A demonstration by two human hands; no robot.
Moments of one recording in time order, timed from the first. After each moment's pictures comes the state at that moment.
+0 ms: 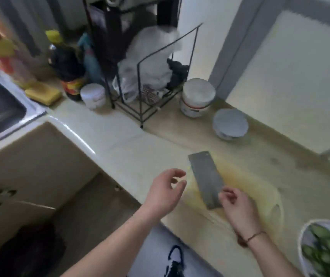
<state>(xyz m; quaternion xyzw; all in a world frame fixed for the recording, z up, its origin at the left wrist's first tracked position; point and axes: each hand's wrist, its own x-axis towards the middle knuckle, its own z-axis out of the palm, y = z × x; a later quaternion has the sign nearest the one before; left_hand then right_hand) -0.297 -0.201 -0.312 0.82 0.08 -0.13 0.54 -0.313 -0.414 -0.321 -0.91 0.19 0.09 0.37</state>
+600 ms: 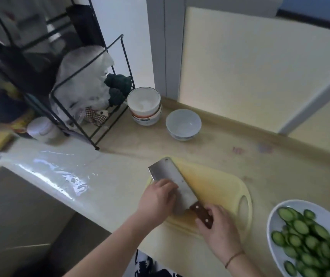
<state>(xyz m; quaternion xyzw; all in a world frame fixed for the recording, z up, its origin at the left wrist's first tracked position) -0.263 -0.293 -0.354 0.94 -0.19 -0.08 0.27 -0.354 -0.486 -0.356 -0.93 0.13 0.06 0.33</state>
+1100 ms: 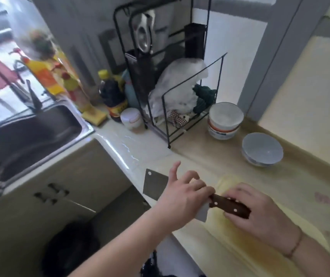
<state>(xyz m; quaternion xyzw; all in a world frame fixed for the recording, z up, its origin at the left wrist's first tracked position) -0.280 -0.192 -0.267 0.95 -0.25 0.16 0.10 -0.257 -0.421 -0.237 -0.90 -0.28 0.09 0.31</state>
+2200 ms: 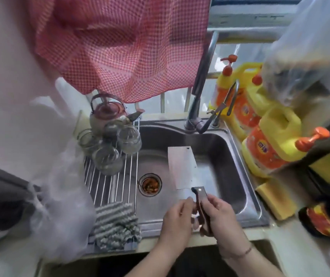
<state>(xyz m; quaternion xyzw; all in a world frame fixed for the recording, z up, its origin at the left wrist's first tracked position) -0.278 0.367 -0.288 0.57 0.46 0.13 0.67 -0.185 0.307 -0.251 -0.71 -0.06 0.46 0.53</state>
